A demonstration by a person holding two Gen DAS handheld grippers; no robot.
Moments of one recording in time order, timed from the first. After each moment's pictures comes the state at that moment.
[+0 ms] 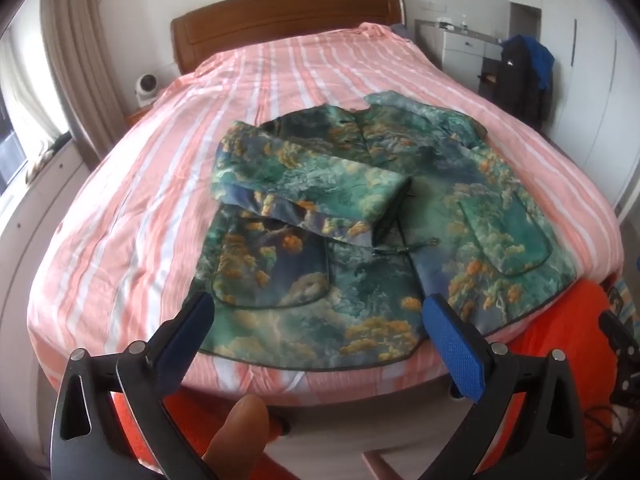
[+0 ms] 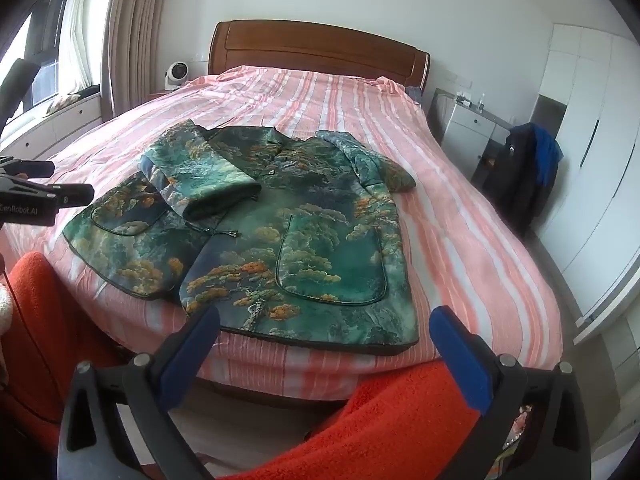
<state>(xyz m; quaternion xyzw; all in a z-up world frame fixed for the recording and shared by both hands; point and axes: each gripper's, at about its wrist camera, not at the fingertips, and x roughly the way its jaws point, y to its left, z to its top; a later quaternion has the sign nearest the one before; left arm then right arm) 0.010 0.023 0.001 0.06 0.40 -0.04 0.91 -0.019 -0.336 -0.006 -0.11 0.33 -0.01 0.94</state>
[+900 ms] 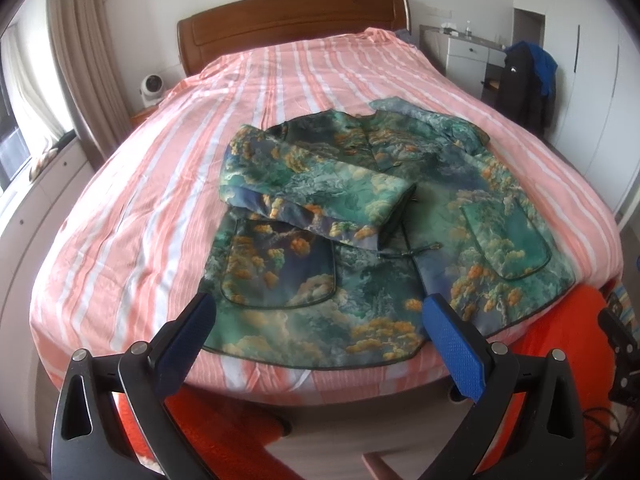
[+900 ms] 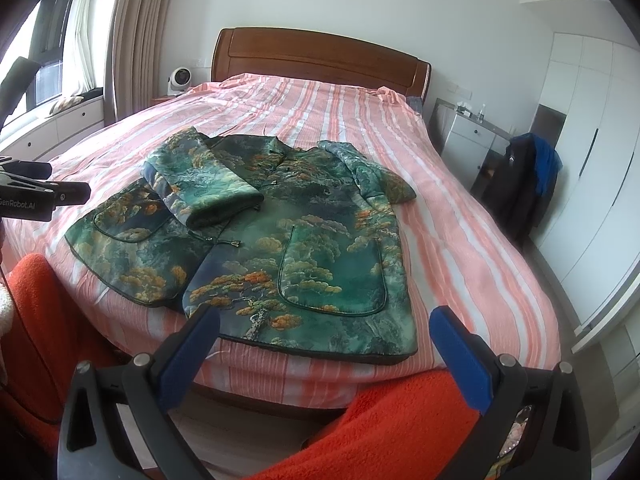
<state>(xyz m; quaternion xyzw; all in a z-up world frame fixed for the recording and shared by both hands) 0.005 0.029 0.006 0.05 0.40 -0.03 0.92 -0.021 -0.332 -0.002 -0.11 0.31 -0.02 0.94</state>
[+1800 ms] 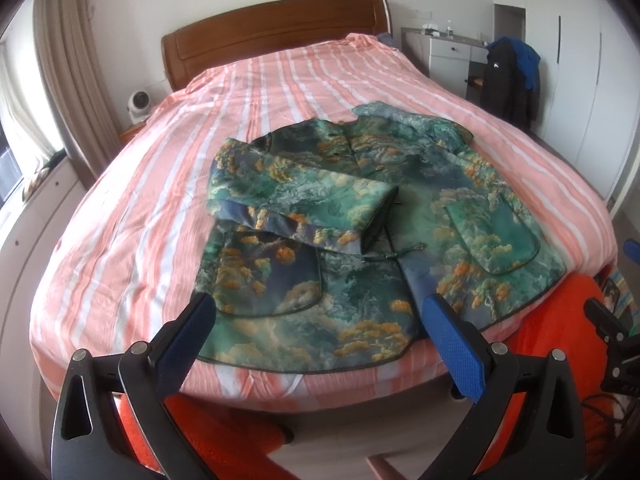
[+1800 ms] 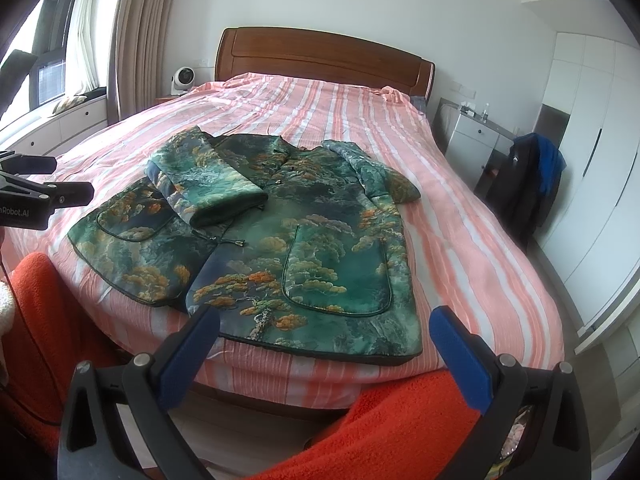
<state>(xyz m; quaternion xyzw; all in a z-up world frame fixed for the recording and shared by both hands) -0.004 0.018 0.011 0.07 0.38 -0.05 0.92 -0.022 -0.327 -0.004 -0.11 0.31 -0.01 0.94</state>
